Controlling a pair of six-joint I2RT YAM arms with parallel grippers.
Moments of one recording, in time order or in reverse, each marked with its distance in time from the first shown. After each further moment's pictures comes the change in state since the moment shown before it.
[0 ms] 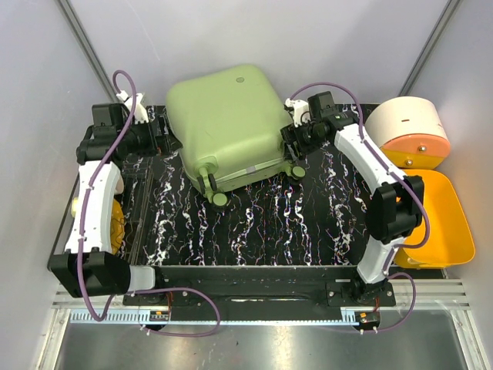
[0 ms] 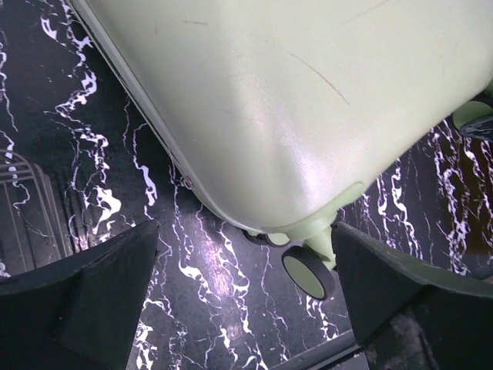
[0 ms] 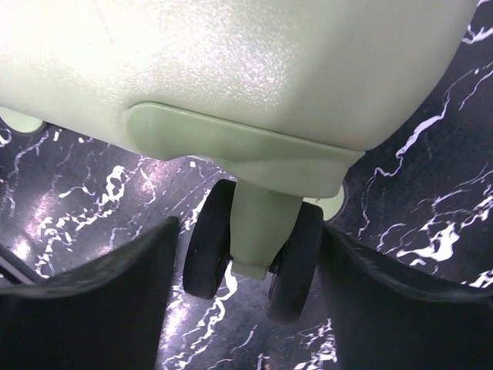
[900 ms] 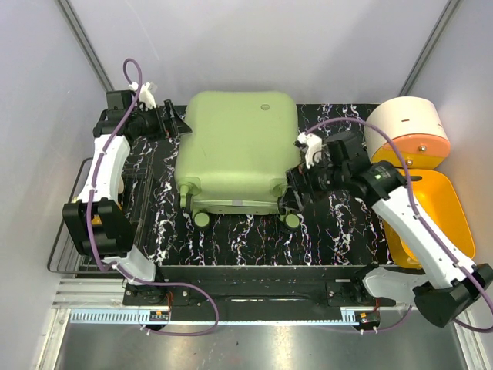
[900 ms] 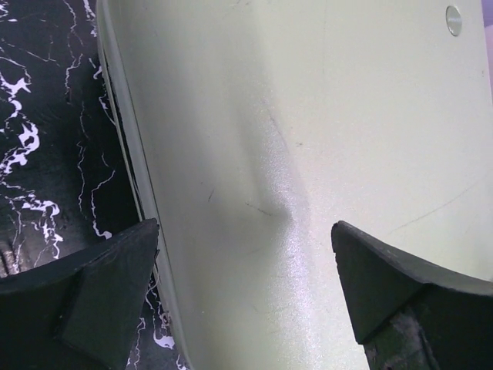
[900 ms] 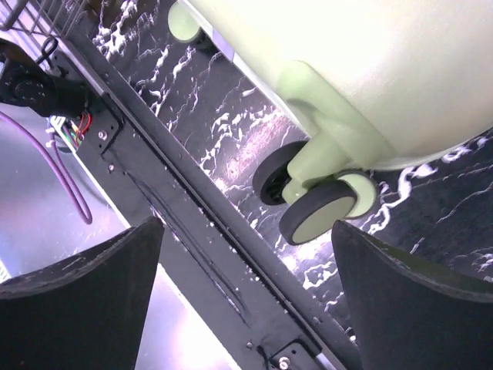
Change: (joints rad) left arm 0.014 0.302 0.097 0.192 0.145 -0.098; right arm 0.215 -0.642 -0.422 -0.085 -0.114 0.270
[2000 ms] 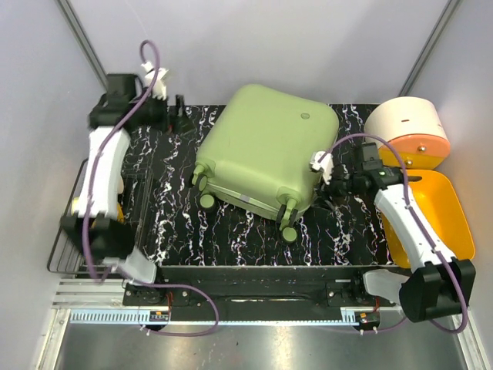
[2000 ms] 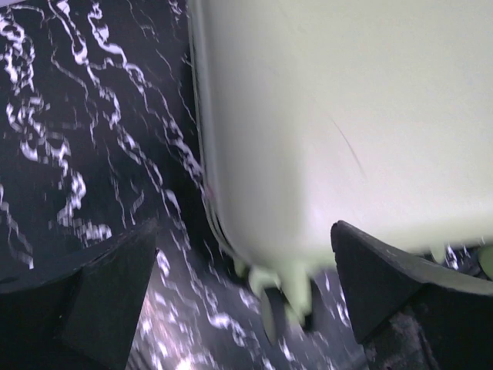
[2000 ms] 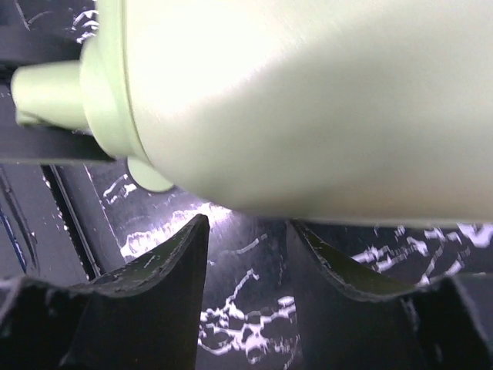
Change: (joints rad) left arm -0.129 0.116 0.361 -0.237 -0.024 0.292; right arm -0.396 0.005 -0.225 0.008 -0.251 -0.927
